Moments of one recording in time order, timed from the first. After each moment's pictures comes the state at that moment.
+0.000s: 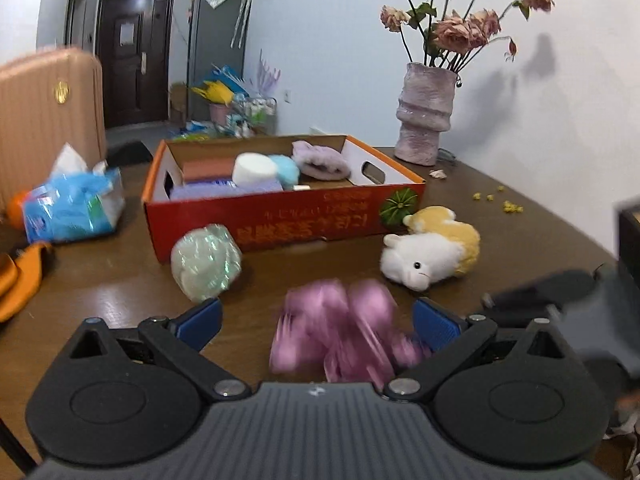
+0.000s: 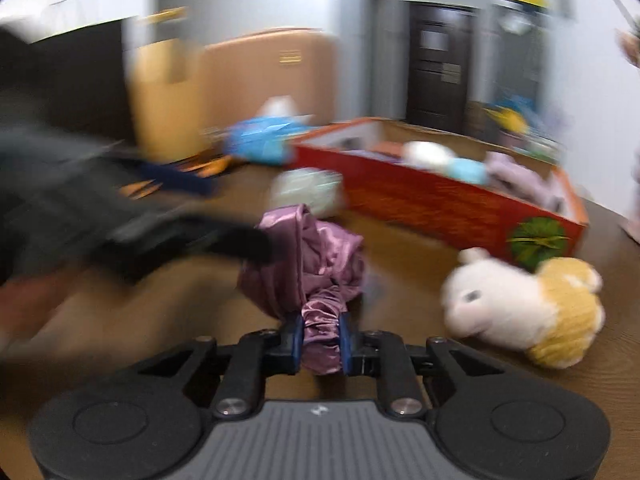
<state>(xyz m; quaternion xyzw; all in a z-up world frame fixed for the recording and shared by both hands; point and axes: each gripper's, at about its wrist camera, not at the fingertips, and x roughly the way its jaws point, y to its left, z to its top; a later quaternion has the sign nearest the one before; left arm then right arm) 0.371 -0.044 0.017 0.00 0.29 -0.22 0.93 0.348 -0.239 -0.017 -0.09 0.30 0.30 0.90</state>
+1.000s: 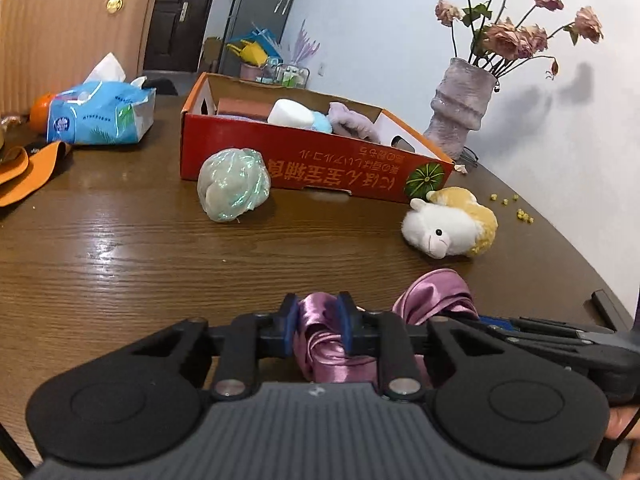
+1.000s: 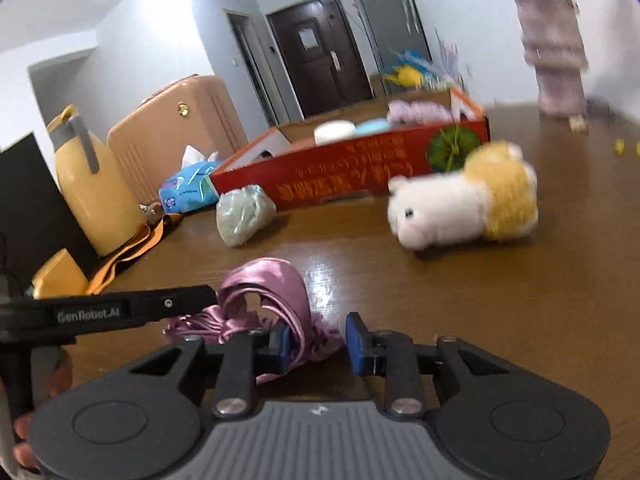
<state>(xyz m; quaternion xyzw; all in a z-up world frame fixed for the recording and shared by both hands) 0.359 -0.022 -0.016 -0.07 0.34 -0.18 0.92 0.328 -0.270 -0.034 0.14 0.32 0.16 0.92</state>
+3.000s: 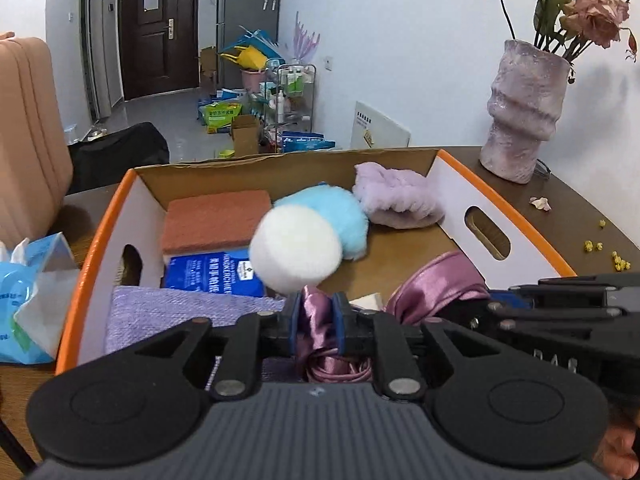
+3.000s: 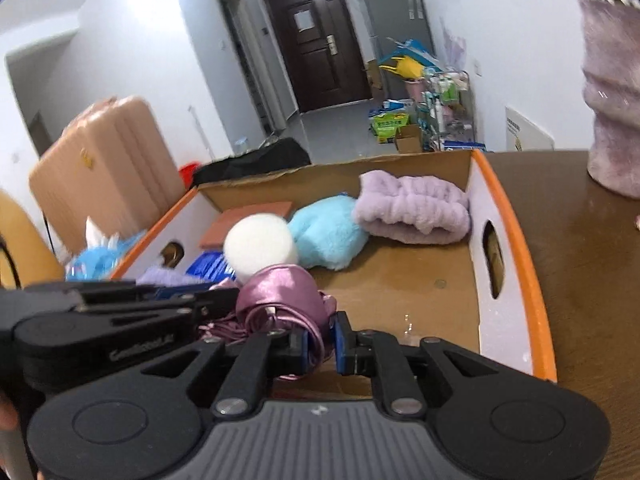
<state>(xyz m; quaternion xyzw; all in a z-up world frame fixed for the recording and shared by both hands) 0.596 -0.106 0.008 0.03 0.35 -0.15 0.92 0.580 -0.281 -0.002 0.09 0.35 0.15 0.92</state>
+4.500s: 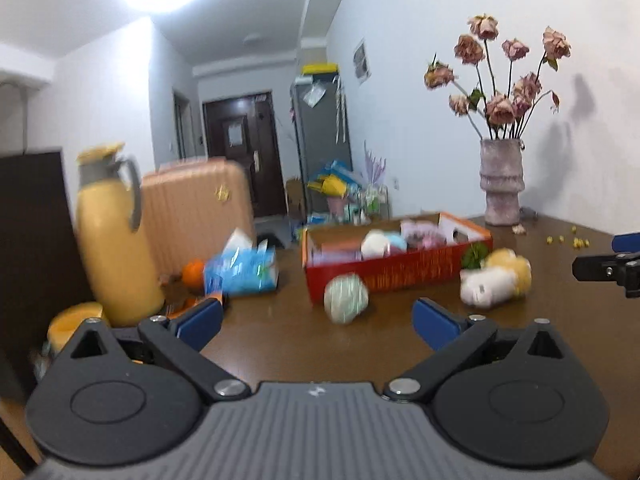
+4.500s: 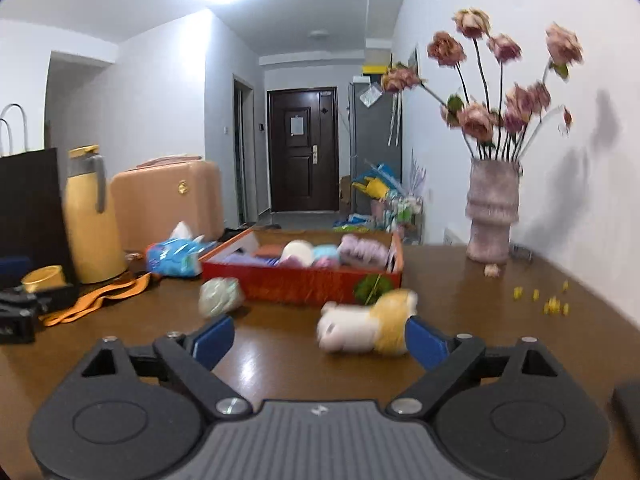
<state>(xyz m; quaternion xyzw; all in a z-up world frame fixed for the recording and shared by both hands) 0.194 -0.011 0.058 0.07 0.15 -0.03 0.99 0.208 -0.291 0.052 0.02 0.17 0.09 0.98</state>
